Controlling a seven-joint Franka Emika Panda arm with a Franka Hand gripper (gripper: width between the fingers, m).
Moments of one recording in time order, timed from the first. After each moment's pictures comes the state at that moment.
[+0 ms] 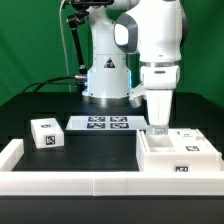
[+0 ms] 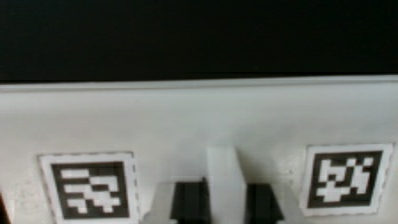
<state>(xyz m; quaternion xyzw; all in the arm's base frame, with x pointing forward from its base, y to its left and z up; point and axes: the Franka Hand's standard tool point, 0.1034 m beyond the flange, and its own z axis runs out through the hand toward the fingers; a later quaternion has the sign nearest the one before) 0.413 0.096 0.010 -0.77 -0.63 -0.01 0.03</state>
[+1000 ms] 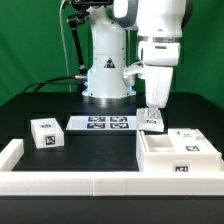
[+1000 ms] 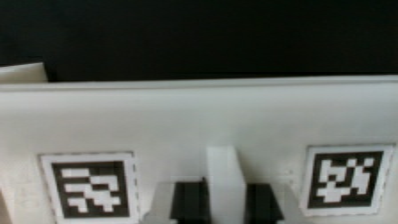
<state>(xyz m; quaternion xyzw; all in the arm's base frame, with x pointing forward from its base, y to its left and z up) 0.448 0.072 0.060 -0.75 -0.66 0.02 -0.01</state>
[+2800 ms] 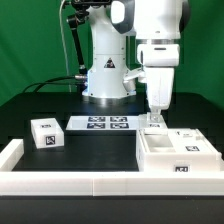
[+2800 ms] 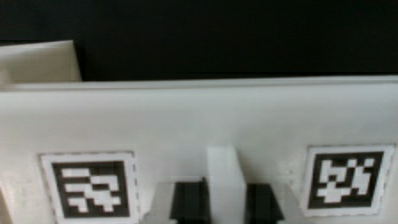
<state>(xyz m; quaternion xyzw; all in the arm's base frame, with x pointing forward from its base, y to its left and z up) 0.459 0.075 0.054 -0.74 -0.67 -0.02 -0.01</state>
